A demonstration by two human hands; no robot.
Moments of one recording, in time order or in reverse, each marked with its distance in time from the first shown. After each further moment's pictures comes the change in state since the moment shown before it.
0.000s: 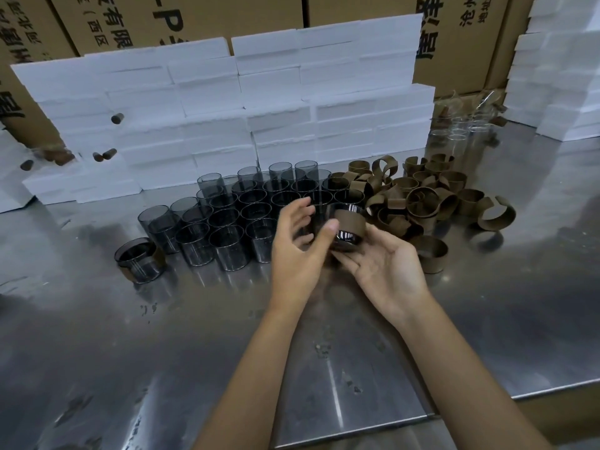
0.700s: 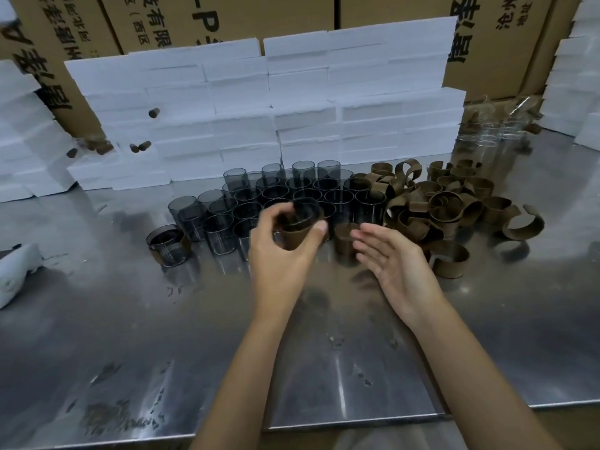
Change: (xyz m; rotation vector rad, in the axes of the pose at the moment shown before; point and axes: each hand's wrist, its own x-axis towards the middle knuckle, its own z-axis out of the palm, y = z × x) left_hand -0.017 0.019 -0.040 0.279 0.247 0.030; right_hand 0.003 0.004 -0.006 -0.283 0.075 -0.076
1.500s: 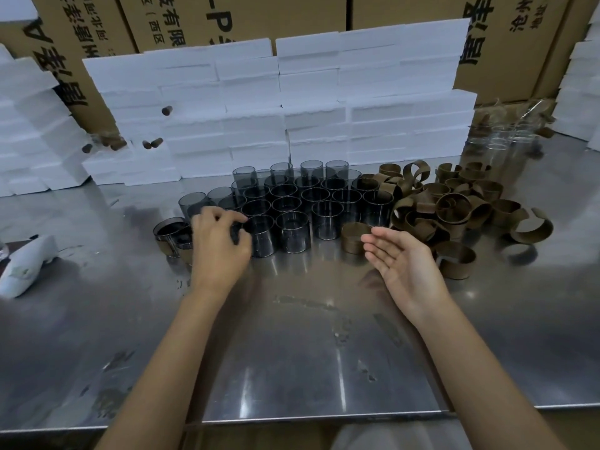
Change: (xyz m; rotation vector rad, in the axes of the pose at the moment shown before) left_hand 0.062 -0.054 -0.078 0.713 0.015 0.186; right_hand 0.001 -0.003 0.000 0.086 0.062 0.059
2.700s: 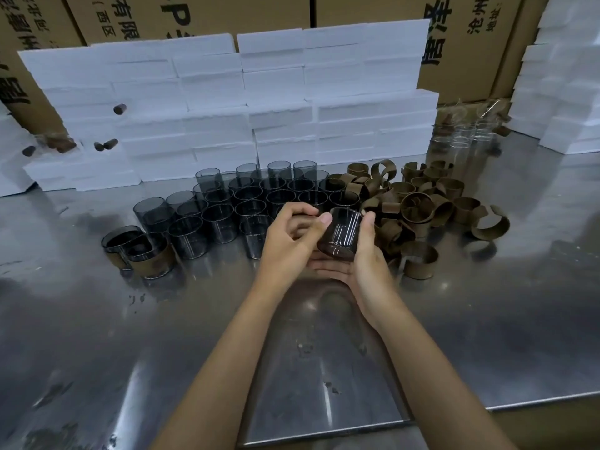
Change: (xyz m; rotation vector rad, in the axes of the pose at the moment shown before) left_hand -0.030 0.132 0.054 -0.937 -0.389 -0.192; right_hand 0.008 0.010 0.008 -0.347 -0.068 -0.124
